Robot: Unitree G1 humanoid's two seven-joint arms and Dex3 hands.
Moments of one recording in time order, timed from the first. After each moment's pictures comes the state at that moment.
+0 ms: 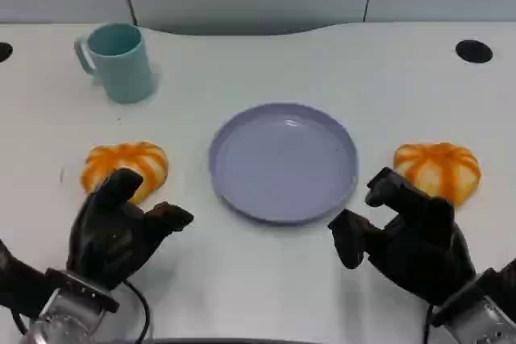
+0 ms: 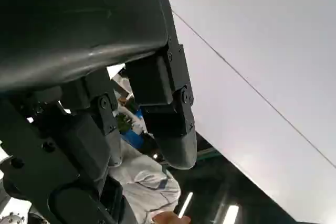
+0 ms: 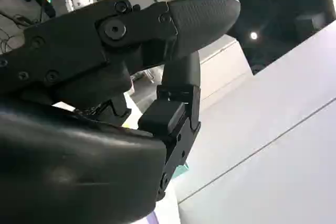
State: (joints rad) left arm -0.38 -0.02 0.42 0.77 -0.70 0.15 -0.99; right arm -0.19 0.11 -0.17 0.45 0.60 0.11 0.92
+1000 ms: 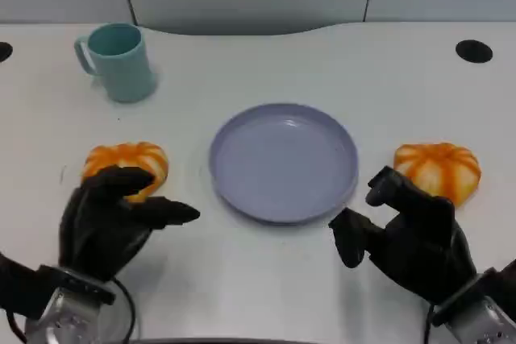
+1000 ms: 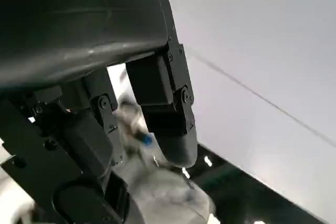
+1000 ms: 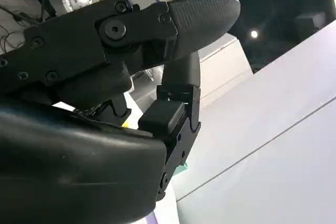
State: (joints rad) left arm -0.35 -0.06 0.39 0.71 -0.54 -0.24 -0.88; right arm -0.19 0.11 -0.16 0.44 0.60 0.10 0.91
